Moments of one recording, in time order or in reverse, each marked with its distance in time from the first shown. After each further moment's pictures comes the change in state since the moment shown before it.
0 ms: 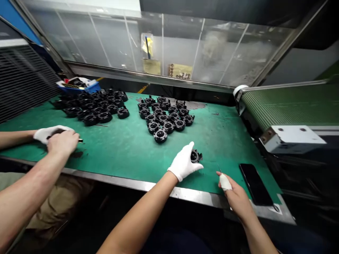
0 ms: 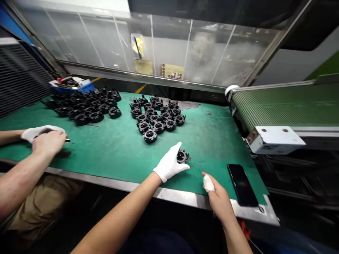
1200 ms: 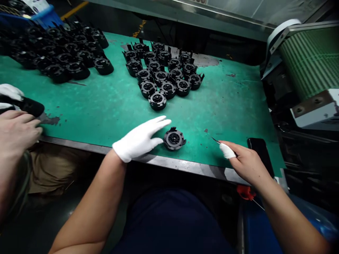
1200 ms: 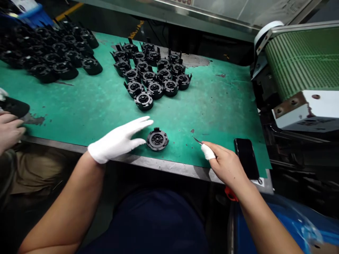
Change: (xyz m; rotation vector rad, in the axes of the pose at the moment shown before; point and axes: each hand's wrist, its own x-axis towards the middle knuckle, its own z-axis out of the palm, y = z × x) left_hand -0.058 -0.056 -0.103 0.123 -0.238 0.061; right_hand 0.034 -0.025 -0.031 -0.575 -0.198 -0.373
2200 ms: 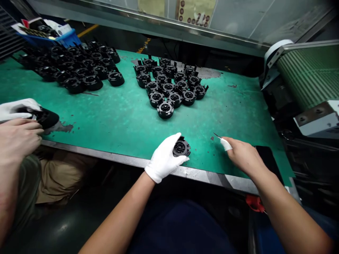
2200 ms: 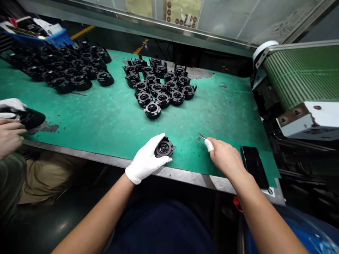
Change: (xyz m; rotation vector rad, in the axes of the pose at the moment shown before) left_hand -0.008 0.021 0.067 -0.200 0.285 -0.158; right_hand 0.048 -0.033 0.014 -0.317 -0.069 0.118
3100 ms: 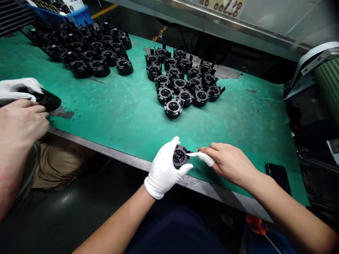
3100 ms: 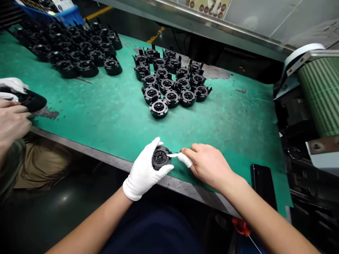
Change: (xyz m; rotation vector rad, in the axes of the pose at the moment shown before) left_hand -0.022 -0.002 0.024 -0.006 0.285 -0.031; right_hand 0.038 -0.051 -0.025 -0.111 -0.199 -0.637
